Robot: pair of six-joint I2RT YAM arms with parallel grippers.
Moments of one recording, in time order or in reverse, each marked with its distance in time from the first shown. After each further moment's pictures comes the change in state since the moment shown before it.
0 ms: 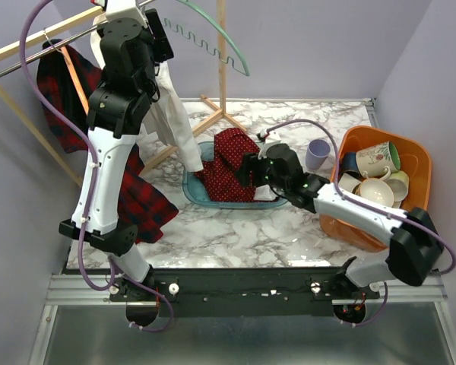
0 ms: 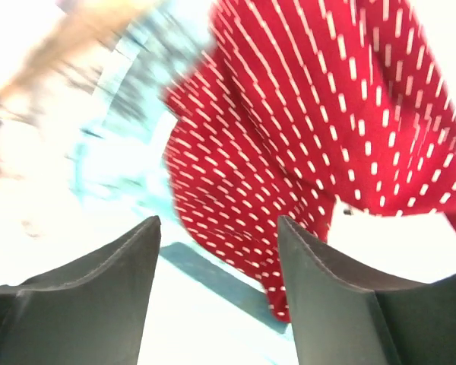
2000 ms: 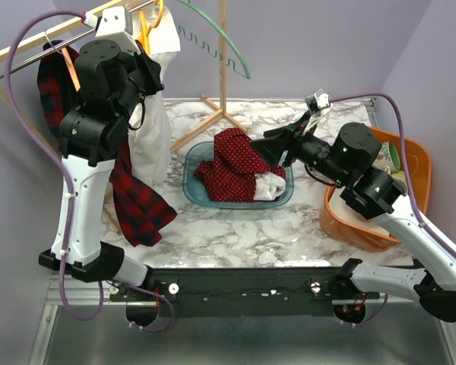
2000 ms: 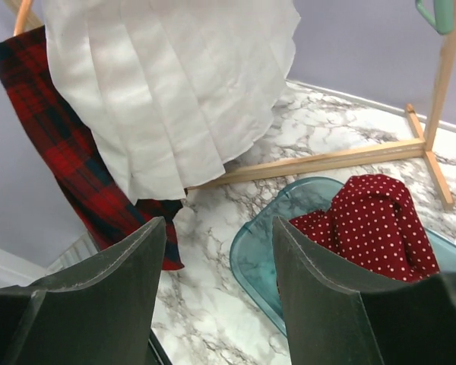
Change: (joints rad) left arm 0.026 -0.172 -0.143 -0.170 0.318 -0.100; right arm 0.001 -0.382 0.349 -0.211 -0.204 -0.103
